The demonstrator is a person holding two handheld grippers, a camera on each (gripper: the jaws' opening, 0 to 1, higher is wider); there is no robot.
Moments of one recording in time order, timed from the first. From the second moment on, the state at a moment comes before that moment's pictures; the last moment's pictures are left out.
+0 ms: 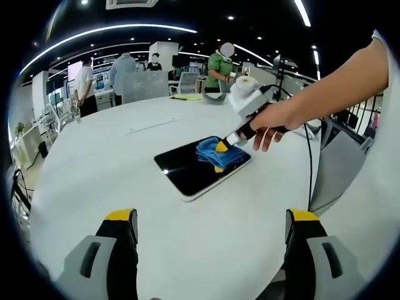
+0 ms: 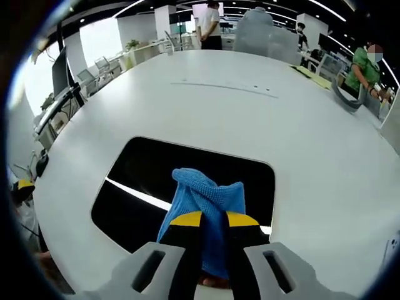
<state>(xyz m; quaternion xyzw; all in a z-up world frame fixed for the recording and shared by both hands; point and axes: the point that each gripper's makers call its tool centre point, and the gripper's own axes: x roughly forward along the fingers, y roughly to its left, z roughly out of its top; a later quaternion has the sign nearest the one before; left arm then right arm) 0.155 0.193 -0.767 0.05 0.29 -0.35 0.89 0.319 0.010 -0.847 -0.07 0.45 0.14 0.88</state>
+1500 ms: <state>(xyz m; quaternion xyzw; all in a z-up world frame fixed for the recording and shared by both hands) 0.163 0.188 -0.770 0.05 0.28 -0.36 0.89 0.324 0.040 -0.848 -0.03 0.46 0.14 0.88</state>
